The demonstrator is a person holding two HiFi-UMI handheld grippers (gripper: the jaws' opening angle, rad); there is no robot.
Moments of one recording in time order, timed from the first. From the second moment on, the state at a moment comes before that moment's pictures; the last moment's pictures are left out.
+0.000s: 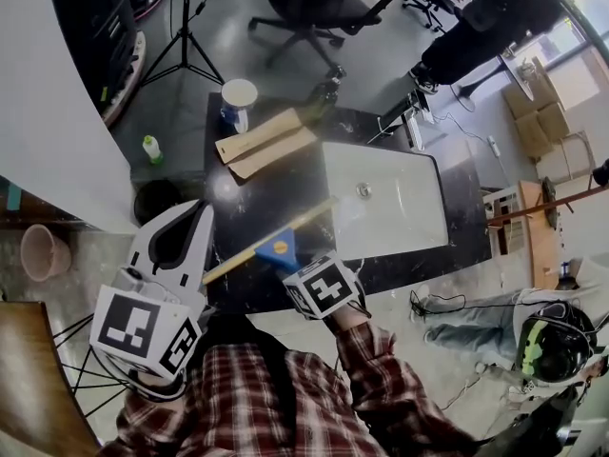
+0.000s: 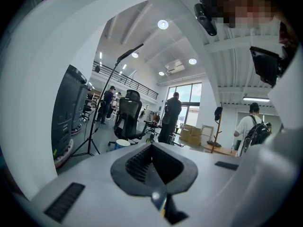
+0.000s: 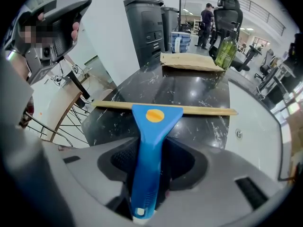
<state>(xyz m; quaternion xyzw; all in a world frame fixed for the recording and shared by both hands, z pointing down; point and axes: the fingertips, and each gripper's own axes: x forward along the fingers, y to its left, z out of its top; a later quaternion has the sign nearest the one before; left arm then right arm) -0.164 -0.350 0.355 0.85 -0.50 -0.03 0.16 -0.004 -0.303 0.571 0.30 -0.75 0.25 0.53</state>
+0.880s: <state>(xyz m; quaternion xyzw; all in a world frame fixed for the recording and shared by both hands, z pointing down) -0.157 -0.353 0.345 0.86 -0.49 -0.02 0.14 0.011 -0.333 0.528 0.41 -0.78 0.25 0.40</state>
